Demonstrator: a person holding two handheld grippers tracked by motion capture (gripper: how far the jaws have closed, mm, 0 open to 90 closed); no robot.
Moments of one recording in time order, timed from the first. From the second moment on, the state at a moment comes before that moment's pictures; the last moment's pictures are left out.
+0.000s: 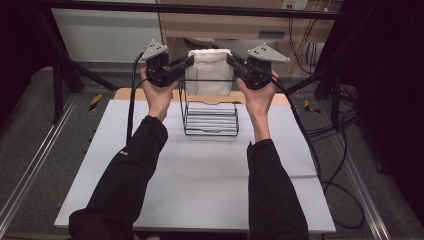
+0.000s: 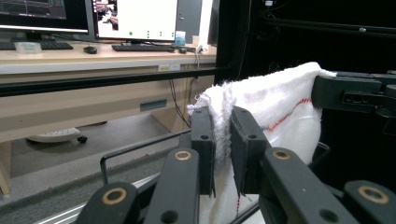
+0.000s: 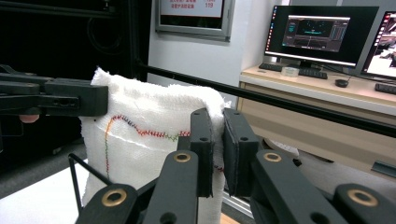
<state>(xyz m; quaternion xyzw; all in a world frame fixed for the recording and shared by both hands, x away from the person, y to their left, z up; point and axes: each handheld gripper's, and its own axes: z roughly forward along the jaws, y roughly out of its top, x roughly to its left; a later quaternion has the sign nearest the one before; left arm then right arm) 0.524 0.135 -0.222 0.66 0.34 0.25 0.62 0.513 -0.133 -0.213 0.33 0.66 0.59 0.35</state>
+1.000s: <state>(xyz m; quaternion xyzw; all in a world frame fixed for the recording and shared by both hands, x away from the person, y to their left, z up) 0.495 0.143 -0.231 0.70 0.32 0.23 0.60 0.468 -0.137 -0.227 0.28 0.70 0.56 0.35</state>
